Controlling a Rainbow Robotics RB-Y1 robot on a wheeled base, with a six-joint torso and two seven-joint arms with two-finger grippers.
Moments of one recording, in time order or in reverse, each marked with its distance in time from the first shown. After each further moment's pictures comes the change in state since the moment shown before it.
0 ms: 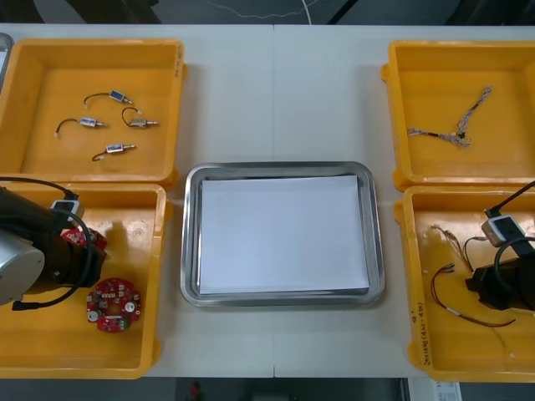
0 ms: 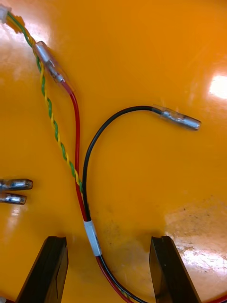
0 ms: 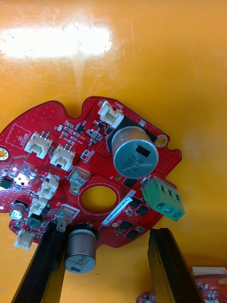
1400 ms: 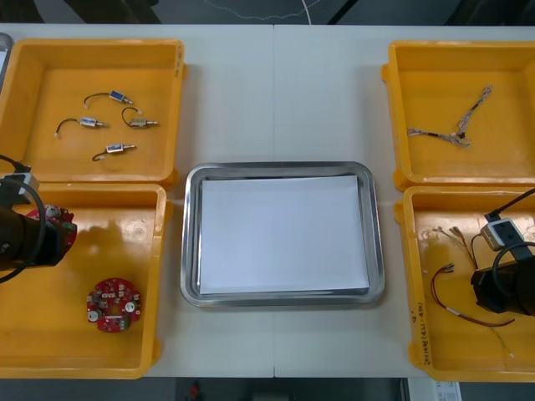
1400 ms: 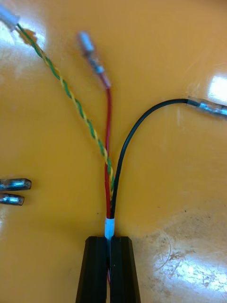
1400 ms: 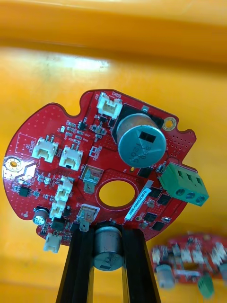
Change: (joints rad) right arm 0.040 -0.008 0.023 0.001 0.030 -0.107 0.000; left arm -0.003 0.000 0.256 -0.104 0.140 0.209 0.001
